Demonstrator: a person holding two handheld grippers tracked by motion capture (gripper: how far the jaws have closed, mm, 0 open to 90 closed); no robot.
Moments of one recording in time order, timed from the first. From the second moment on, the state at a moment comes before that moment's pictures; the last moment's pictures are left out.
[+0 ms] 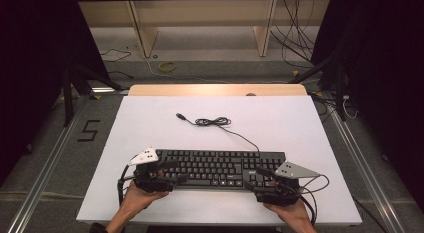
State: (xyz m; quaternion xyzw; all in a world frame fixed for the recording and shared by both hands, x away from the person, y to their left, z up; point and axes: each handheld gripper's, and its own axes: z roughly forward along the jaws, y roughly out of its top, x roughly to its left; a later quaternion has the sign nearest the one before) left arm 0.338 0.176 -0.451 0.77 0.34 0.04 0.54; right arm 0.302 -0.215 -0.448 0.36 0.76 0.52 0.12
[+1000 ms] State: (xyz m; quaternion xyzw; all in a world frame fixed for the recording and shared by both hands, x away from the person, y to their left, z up) left arm 0.317 0.189 -0.456 0.75 0.34 0.05 0.56; right arm 0.291 -0.230 -0.453 0.37 0.75 0.53 0.13
